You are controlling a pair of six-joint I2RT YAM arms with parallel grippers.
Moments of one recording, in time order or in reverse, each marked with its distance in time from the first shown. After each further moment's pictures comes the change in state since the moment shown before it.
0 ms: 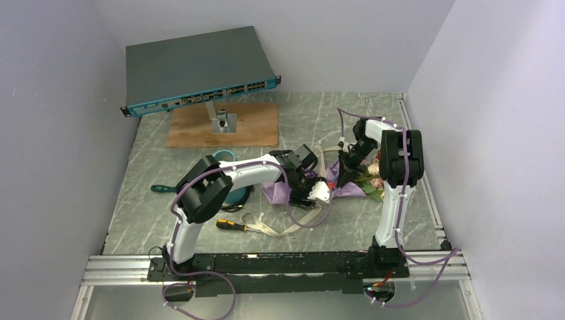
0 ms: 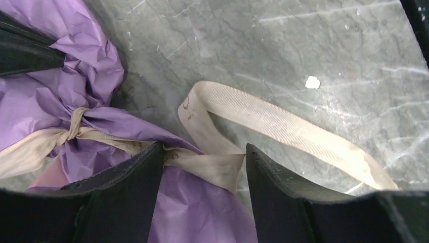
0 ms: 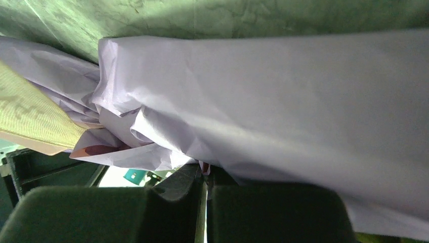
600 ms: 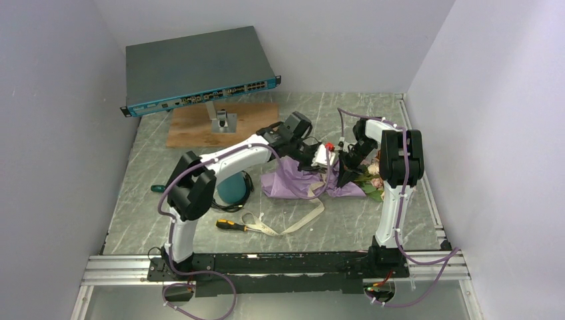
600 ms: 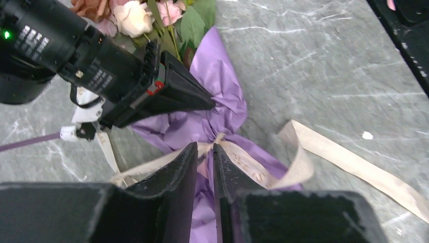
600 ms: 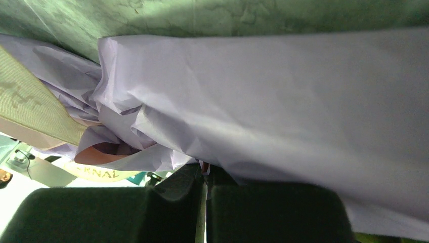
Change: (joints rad) left arm 0.111 -0.079 0.151 0.117 0.190 -0.107; right arm 0.000 0.000 0.000 0.000 0.000 0.000
